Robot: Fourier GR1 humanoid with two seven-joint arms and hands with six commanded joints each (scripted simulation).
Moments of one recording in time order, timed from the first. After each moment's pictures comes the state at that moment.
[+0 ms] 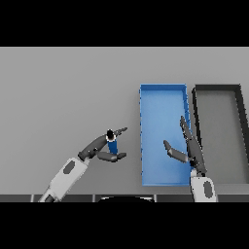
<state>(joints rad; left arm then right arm) -0.24 0.24 -0.55 -1.34 0.10 -0.20 -0.10 0.14 -0.14 0.07 -1.72 0.09 0.10 -0.11</state>
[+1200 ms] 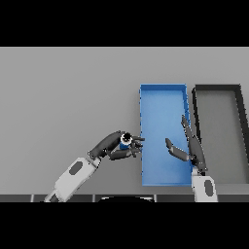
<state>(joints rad) -0.29 0.17 -0.60 -1.59 0.16 -0.14 -0.06 0.12 -0.16 0.06 -1.70 0.12 0.09 -0.12</state>
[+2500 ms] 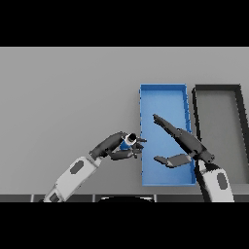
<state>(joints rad) -0.31 0.18 -0.62 -1.57 0.16 -0.14 -0.03 -0.07 -0.37 0.16 -2.02 -0.34 0.44 0.18</state>
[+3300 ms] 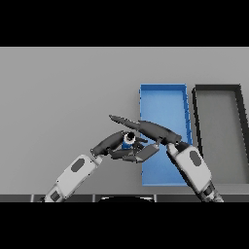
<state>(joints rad) -0.34 0.17 -0.62 -1.54 0.20 -0.18 -0.06 -0.45 -0.24 0.34 -1.84 -0.33 0.53 0.35</state>
